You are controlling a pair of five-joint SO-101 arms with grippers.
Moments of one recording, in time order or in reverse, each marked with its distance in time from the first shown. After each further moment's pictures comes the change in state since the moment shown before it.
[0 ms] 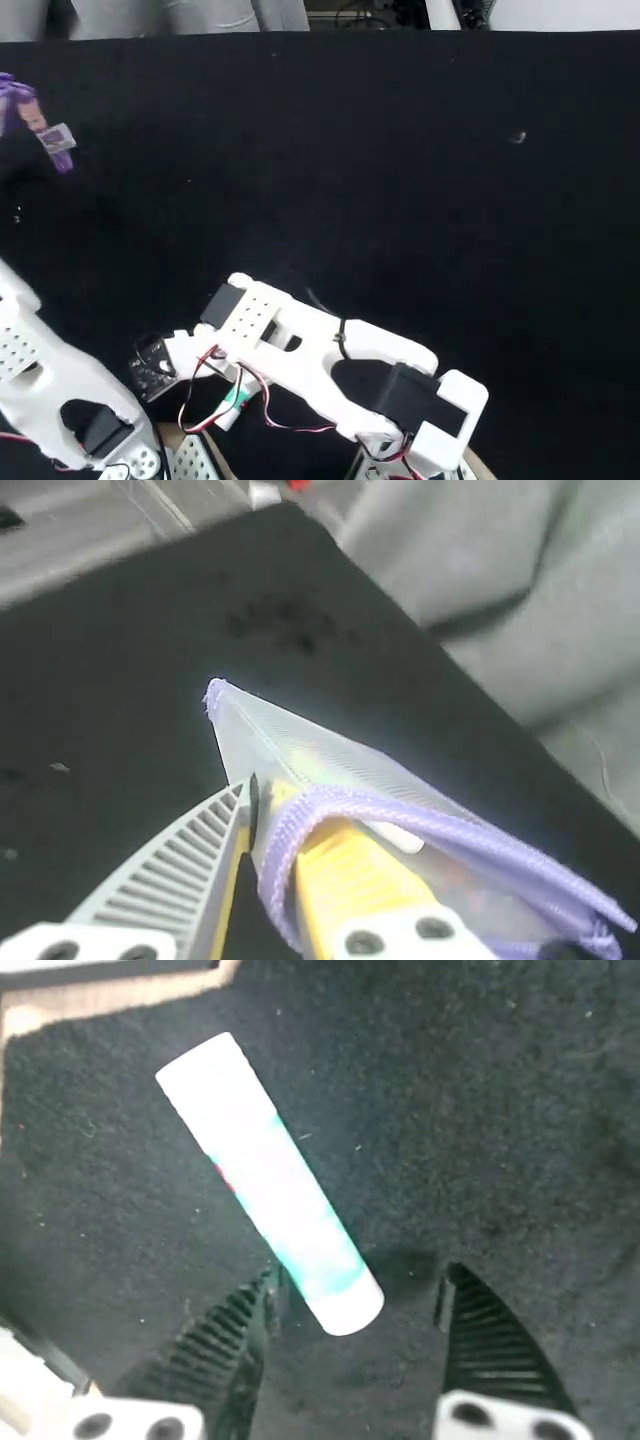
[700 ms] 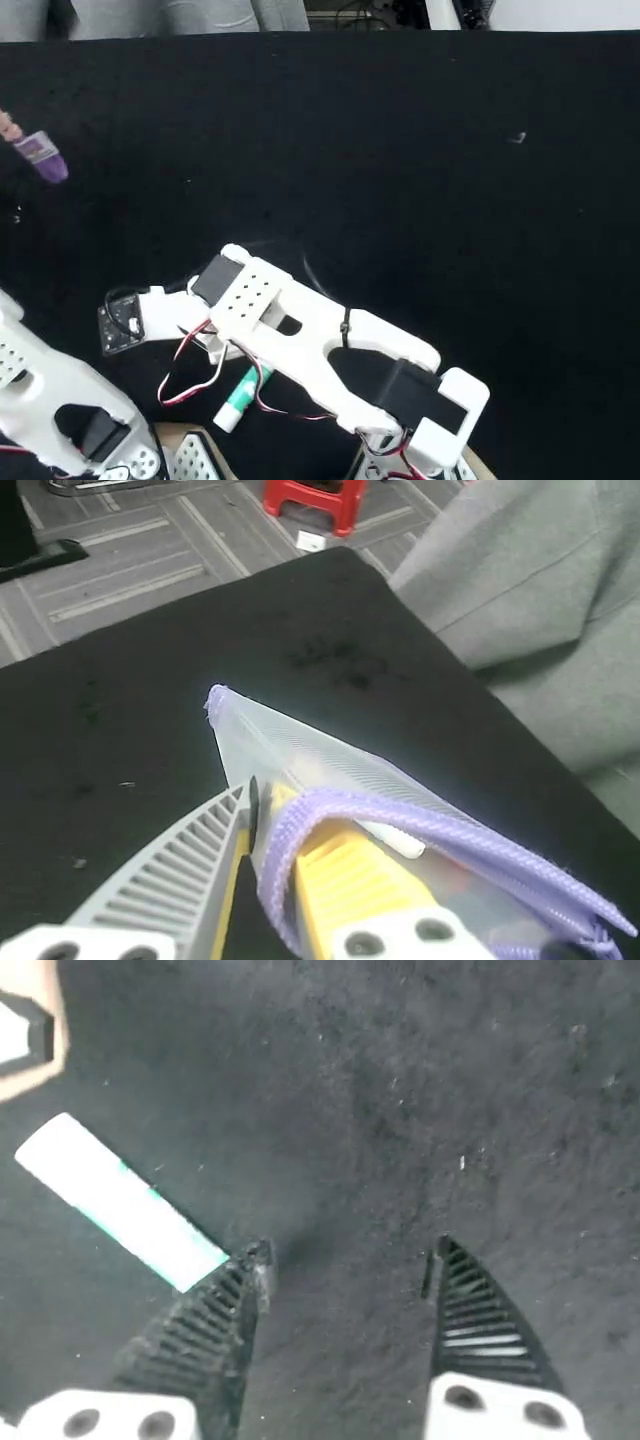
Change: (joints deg) left arm -6.2 0.0 -1.2 0.0 -2.1; right arm 2.5 0.1 -12.5 0.8 -8.8
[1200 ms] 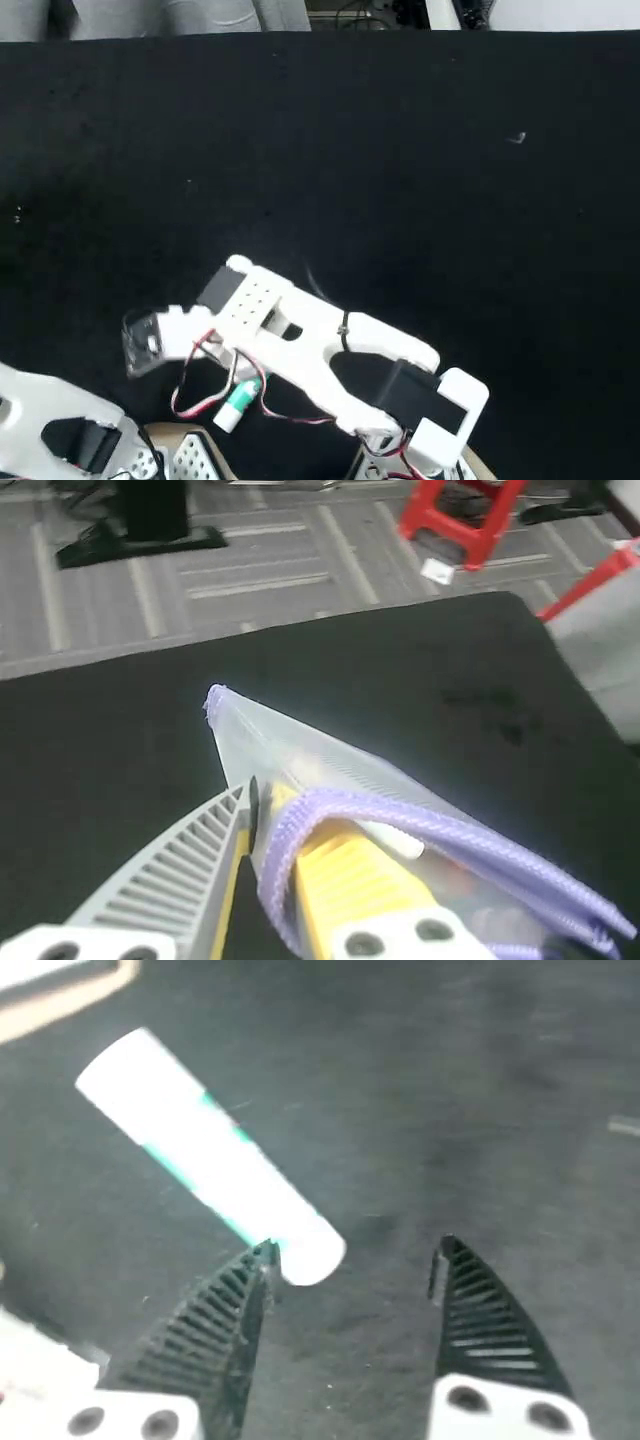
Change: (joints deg) left arm -17.1 0.0 0.0 1.9 -0.2; right arm -0.8 0.0 7.3 3.5 1.9
